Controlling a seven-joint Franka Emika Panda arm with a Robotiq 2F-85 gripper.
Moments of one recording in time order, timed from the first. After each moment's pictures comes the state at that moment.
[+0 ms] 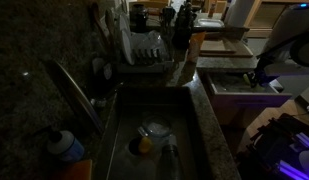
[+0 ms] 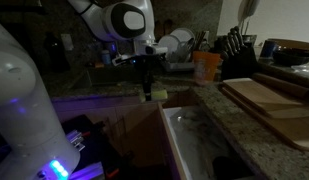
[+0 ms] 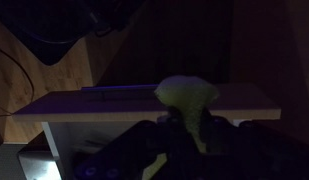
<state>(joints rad) -0.01 -0.33 -0.13 -2.79 -0.29 2.42 0.78</state>
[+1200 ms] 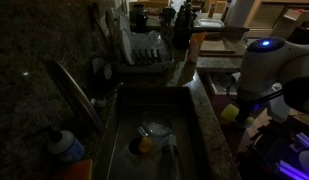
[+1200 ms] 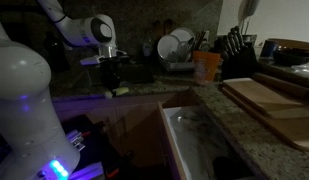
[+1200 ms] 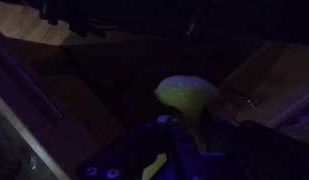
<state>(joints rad) 0.26 -0.18 0.25 -2.74 -0.14 2.31 0.41</state>
